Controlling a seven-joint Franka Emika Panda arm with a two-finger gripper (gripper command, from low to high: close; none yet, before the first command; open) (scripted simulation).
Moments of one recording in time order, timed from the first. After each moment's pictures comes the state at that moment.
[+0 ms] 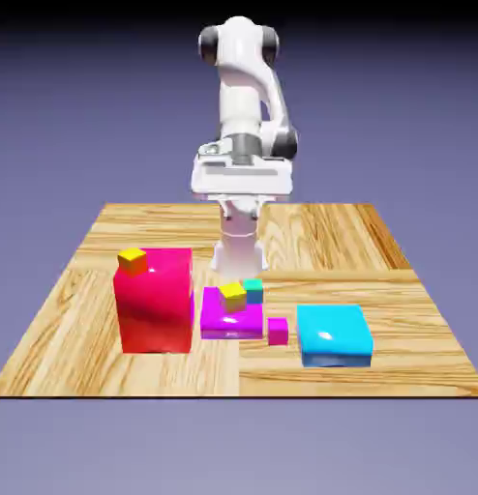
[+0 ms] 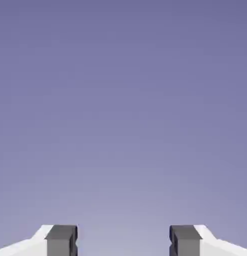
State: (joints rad) arm 0.05 -0.53 -0.02 -2.81 -0.03 3.02 0.69
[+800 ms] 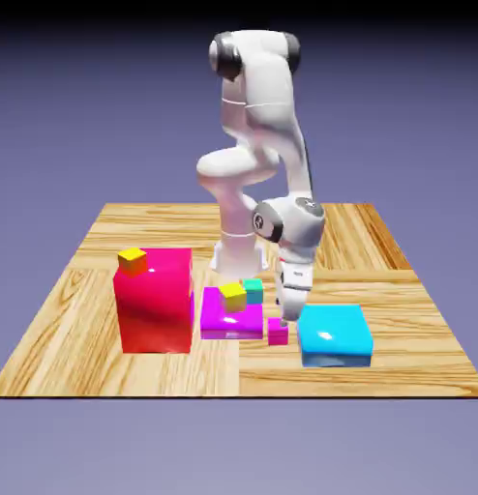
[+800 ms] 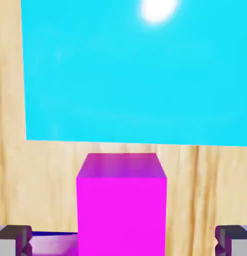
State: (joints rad) arm 0.59 0.19 -0.30 -2.75 -0.45 2.86 -0.09
